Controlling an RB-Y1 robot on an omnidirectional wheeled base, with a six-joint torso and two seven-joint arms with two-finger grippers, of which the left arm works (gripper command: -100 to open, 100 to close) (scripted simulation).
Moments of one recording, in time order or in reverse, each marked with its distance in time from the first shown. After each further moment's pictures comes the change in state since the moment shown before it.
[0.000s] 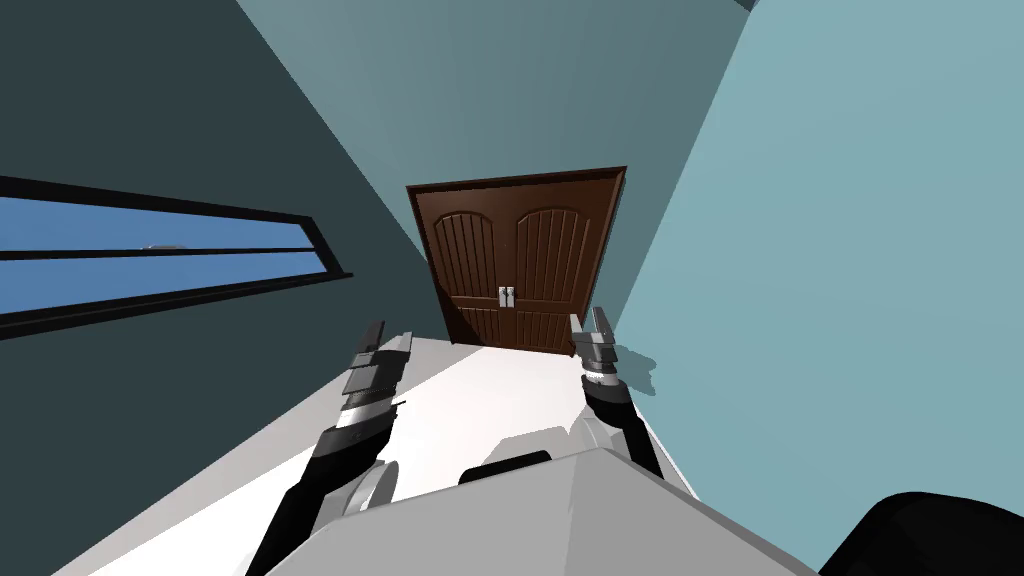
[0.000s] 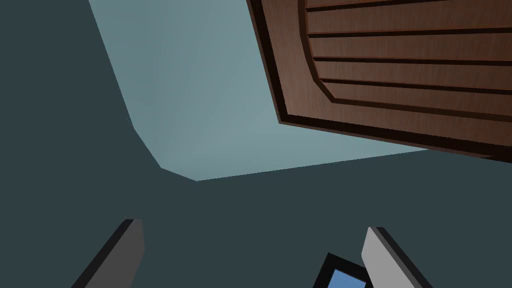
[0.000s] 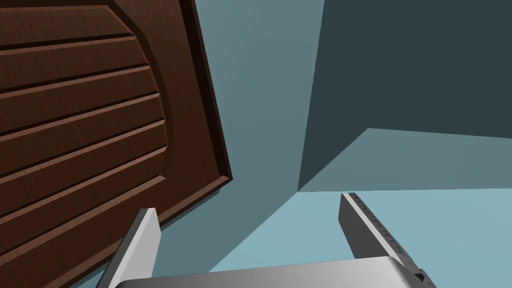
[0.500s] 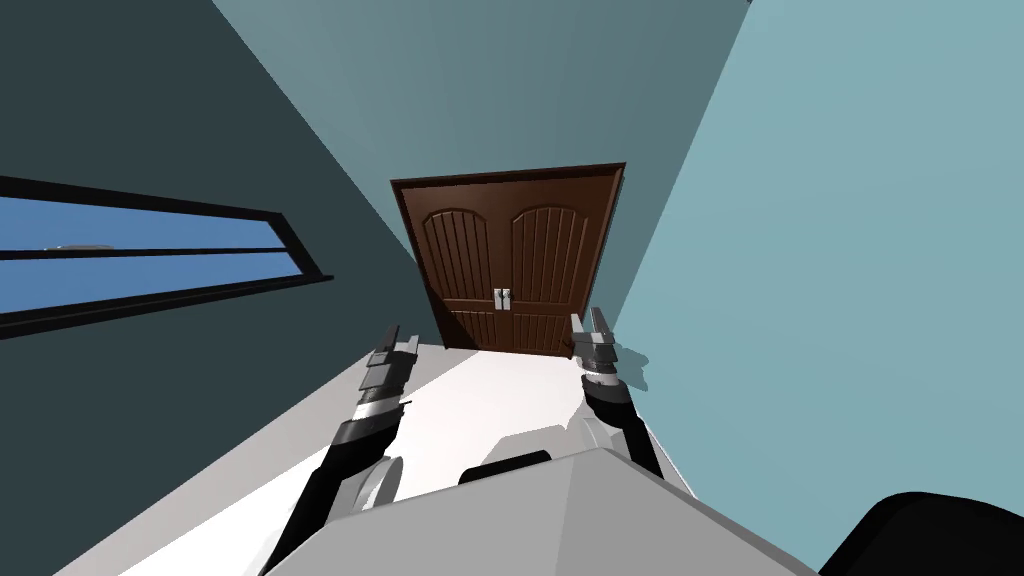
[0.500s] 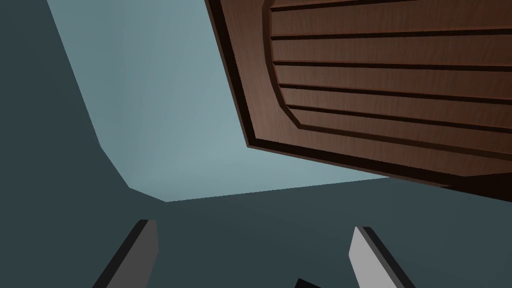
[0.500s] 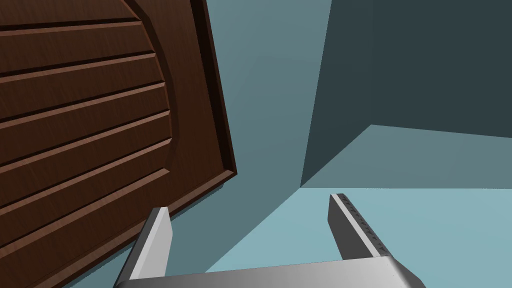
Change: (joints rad) arm -0.042 0.033 0.007 0.093 0.012 0.010 0.023
